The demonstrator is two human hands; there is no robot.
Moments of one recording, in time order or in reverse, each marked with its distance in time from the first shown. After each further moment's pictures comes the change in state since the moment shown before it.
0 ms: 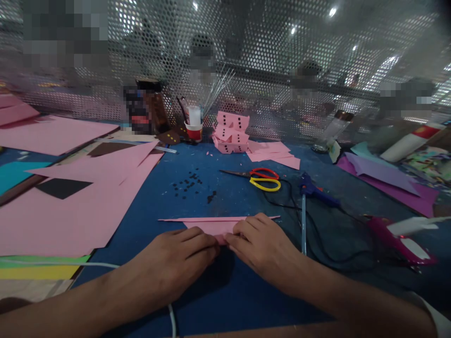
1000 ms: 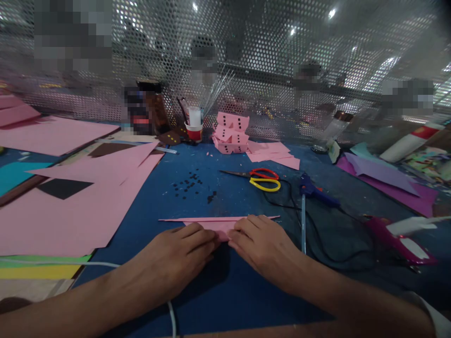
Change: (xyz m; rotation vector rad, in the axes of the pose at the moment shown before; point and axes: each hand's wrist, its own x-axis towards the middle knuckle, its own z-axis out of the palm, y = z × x) left_hand 0.003 0.000 0.003 0.095 0.031 -0.027; right_hand 0.001 -0.002 -0.003 -0.012 0.006 0.070
